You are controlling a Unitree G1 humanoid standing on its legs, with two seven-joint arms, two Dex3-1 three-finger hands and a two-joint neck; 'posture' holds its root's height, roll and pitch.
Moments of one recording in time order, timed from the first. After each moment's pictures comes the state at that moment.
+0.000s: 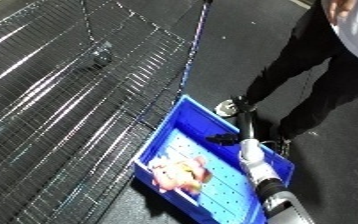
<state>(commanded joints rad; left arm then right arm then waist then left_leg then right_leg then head) 0.16 0.36 -0.08 0.09 -0.44 -0.13 0.18 0.17 -0.55 -0.63 0.62 0.29 -0.17 -0.37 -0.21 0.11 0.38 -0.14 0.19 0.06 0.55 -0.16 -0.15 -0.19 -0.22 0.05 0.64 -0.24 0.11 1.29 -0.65</state>
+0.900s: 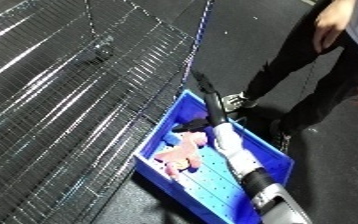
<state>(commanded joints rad) 0.21 0.33 -0.03 0.07 -0.44 -0.11 0.18 0.14 -0.52 -0.49 0.23 0.15 -0.14 -0.30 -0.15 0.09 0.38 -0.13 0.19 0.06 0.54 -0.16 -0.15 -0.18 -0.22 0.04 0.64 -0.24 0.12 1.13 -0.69</state>
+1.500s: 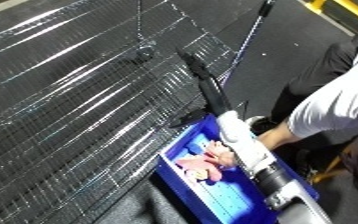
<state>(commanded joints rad) 0.20 0.35 -0.03 0.08 -0.43 -0.09 0.17 0.04 -0.60 -0.33 0.08 0.09 -0.11 -0.20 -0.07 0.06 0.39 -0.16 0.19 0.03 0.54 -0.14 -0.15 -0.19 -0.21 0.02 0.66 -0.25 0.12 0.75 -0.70</state>
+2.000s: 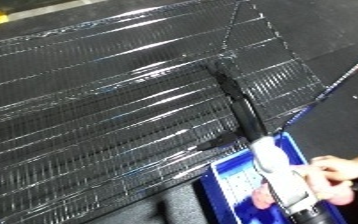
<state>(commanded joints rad) 0.15 0.34 -0.03 0.07 -0.40 -0.10 0.19 -0.08 -0.57 -0.13 0.03 0.07 -0.11 -0.15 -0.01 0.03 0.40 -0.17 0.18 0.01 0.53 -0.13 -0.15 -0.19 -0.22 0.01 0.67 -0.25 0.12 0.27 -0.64</state>
